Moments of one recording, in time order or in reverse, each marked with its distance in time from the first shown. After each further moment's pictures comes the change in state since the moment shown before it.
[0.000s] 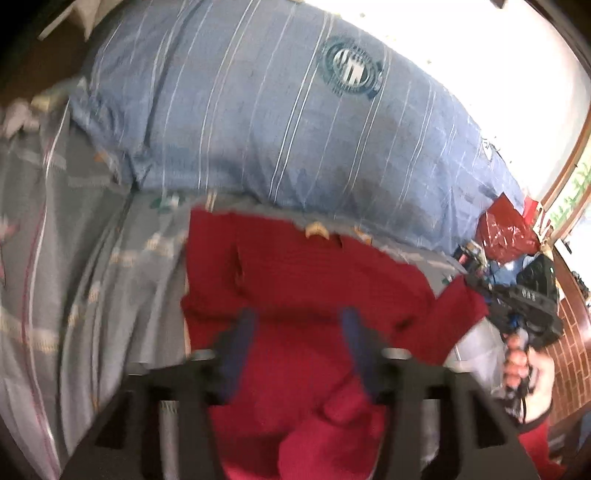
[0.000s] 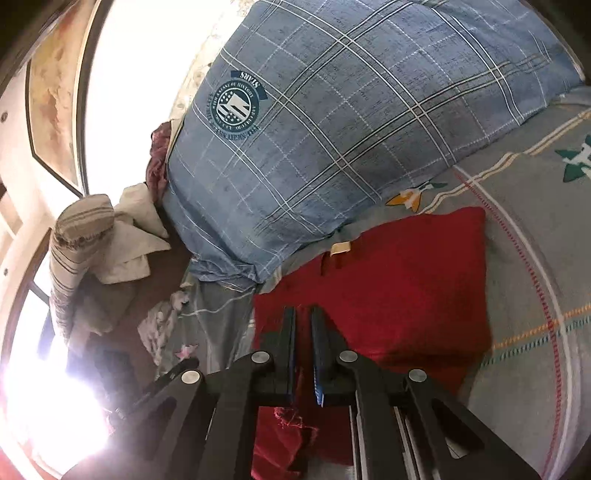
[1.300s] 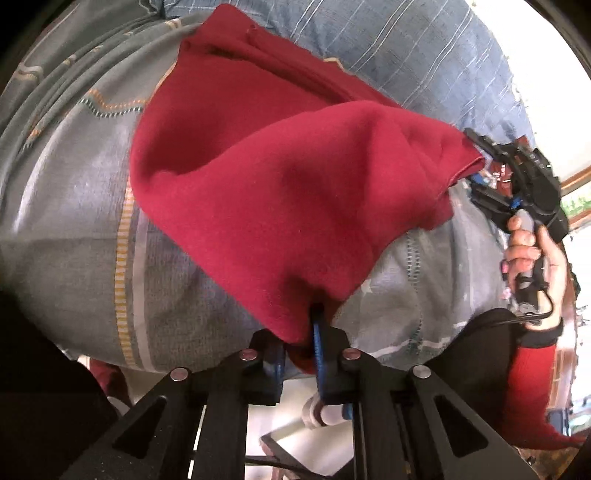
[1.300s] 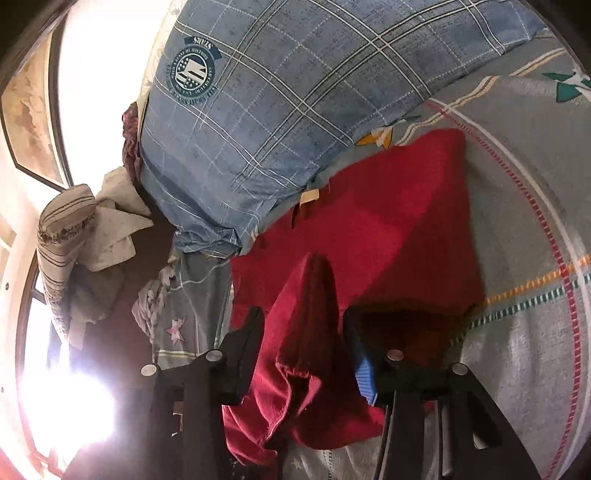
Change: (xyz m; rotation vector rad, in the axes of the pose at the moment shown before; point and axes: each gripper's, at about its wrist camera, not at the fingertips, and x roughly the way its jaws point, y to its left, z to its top) left arm 0.050 -0.005 -0.134 -0.163 0.289 -0.034; right arm 0.024 -0.045 -0.029 0.113 0.121 -0.017
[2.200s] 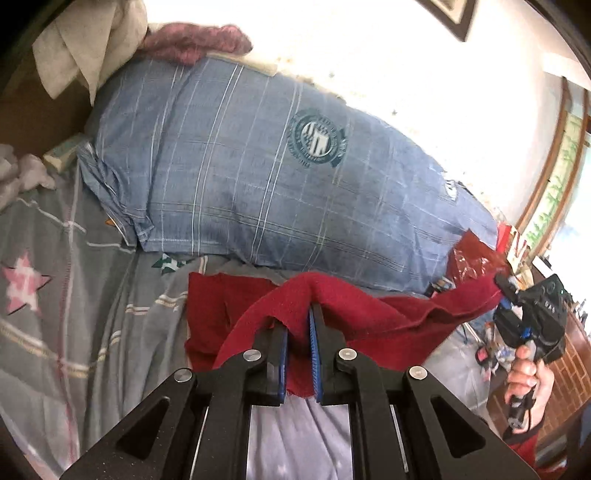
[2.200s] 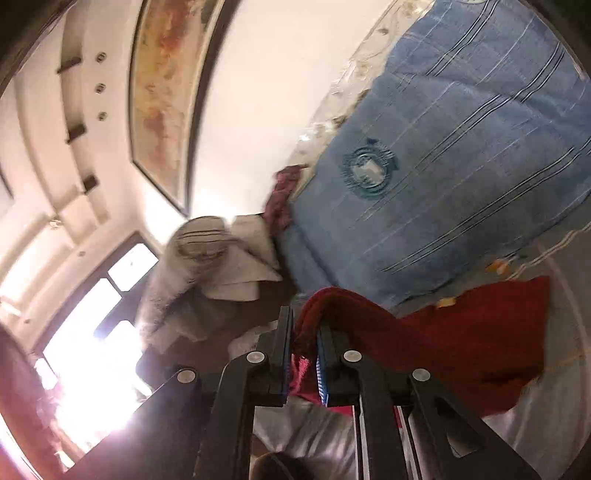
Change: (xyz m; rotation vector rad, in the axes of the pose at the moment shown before) left arm -0.159 -0.023 0.087 0.247 -0.502 -0.044; right arm -0.126 0.128 -0.024 -0.254 -0.362 0.311
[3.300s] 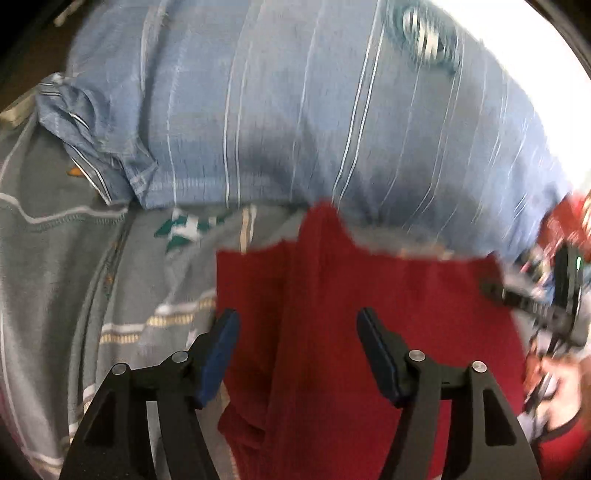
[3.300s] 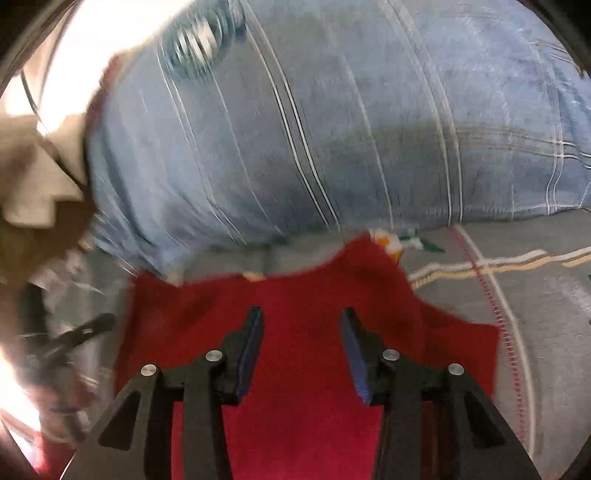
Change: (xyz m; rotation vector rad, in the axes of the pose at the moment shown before) left arm 0.248 0.083 0.017 -0.006 0.275 0.256; right arm 0.192 -0.164 -0.011 -0.169 0.365 -0.649
